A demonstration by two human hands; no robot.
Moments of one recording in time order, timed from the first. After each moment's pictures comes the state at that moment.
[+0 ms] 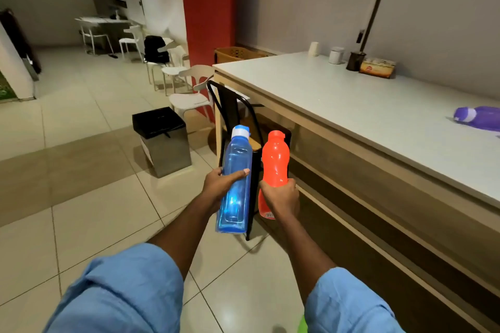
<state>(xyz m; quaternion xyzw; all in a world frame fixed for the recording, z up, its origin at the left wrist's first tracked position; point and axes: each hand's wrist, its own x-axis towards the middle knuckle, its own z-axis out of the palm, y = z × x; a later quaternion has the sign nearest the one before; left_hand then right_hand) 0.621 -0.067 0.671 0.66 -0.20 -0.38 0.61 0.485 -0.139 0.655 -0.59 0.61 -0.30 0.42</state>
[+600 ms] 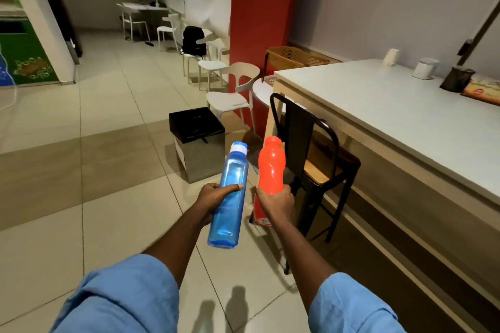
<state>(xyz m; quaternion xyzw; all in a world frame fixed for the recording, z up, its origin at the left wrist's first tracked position) 0.937 -0.092 0.611 0.68 -0.13 -0.41 0.59 0.804 -0.188 0.616 -0.65 0.58 -0.24 0.43</state>
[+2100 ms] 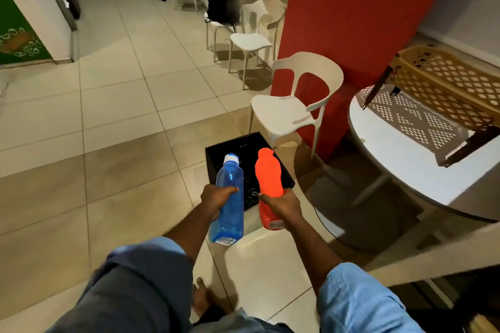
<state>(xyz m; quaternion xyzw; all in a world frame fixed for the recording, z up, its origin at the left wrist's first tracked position) 1.705 -0.410 0.500 0.77 0.01 -0.38 0.52 1.556 -0.521 0.523 -0.68 0.54 -0.08 0.49</state>
